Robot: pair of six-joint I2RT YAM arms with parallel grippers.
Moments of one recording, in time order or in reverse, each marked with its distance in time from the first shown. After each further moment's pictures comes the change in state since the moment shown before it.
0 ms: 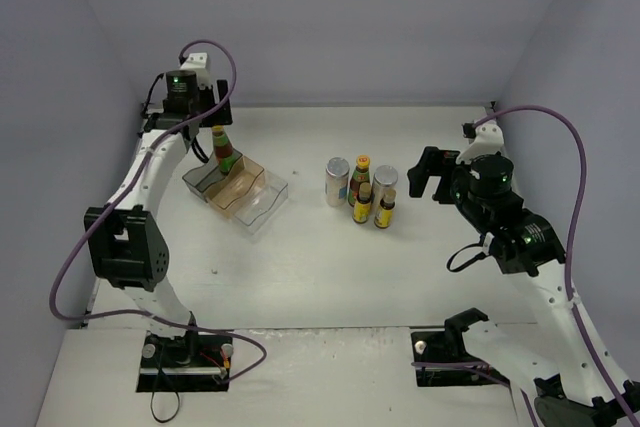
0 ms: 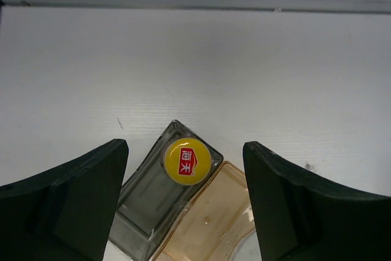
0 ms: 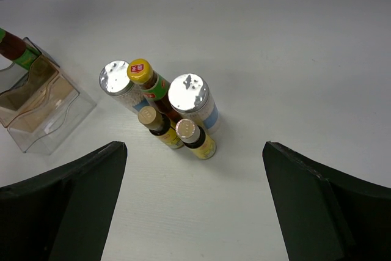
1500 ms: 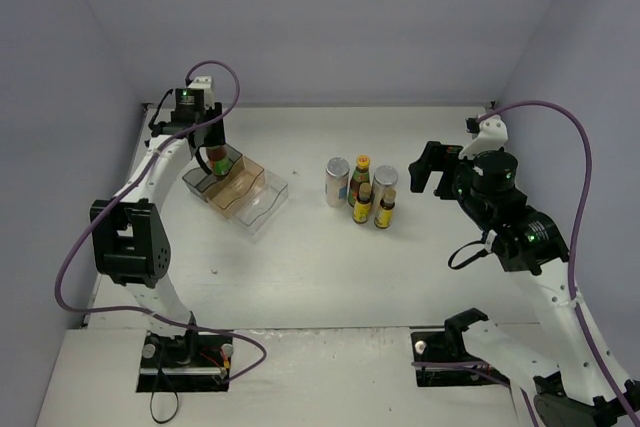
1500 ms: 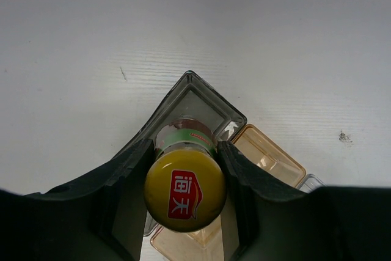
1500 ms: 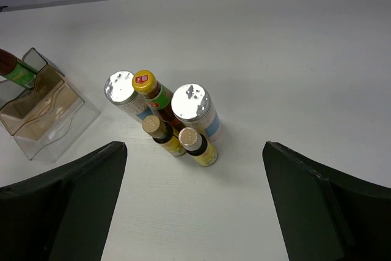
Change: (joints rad) left arm 0.002 0.000 -0.063 -0.080 -0.048 -0.016; right arm 0.000 0.013 0.045 -0.003 0.008 -0.001
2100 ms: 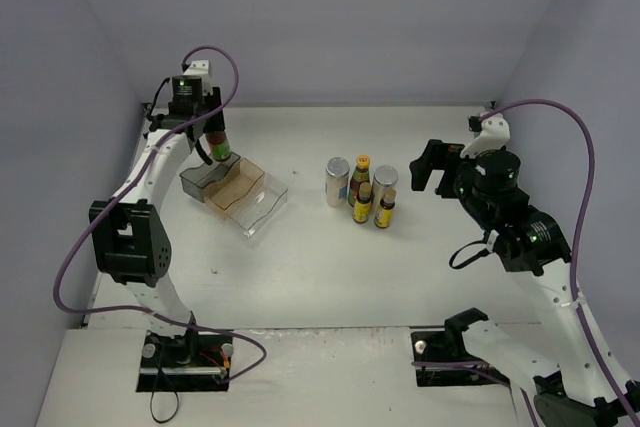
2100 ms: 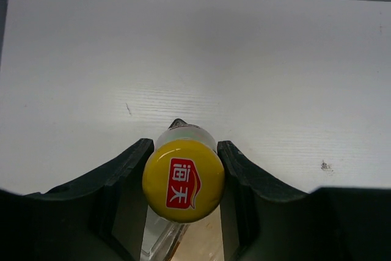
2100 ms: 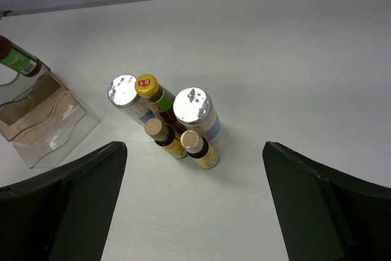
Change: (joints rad) left arm -0.006 0.013 0.089 0.027 -0.019 0.005; right arm 0.000 0.000 0.016 -0.001 0.000 0.000
